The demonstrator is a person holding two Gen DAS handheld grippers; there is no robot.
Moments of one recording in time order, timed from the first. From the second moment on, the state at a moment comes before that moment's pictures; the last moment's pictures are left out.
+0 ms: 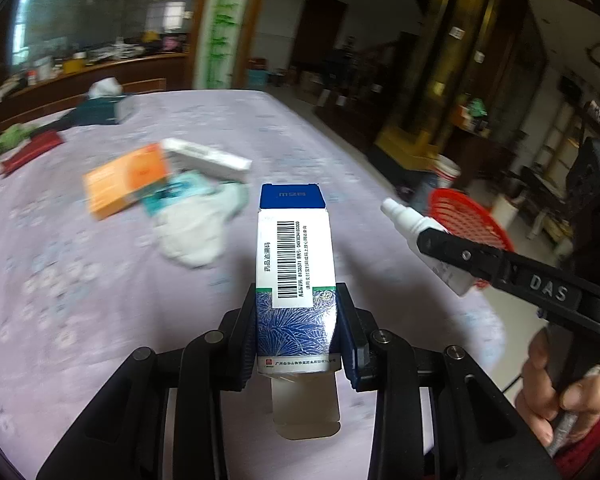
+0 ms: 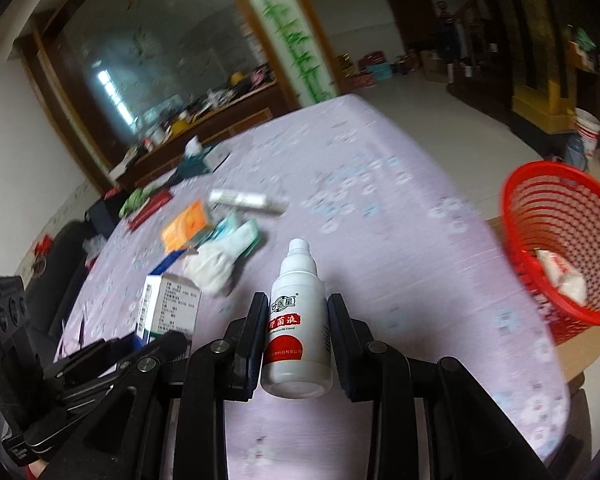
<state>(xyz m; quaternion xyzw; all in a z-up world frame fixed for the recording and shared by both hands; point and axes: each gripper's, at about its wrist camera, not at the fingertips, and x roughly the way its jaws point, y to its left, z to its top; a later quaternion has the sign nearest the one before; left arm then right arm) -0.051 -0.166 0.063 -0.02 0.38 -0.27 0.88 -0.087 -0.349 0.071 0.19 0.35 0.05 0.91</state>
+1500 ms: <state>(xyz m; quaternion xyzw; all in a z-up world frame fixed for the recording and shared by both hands) -0.045 -0.271 0.064 0.03 0.40 -0.35 0.85 -0.114 -0.464 0.084 0.22 0.32 -0.03 0.92</state>
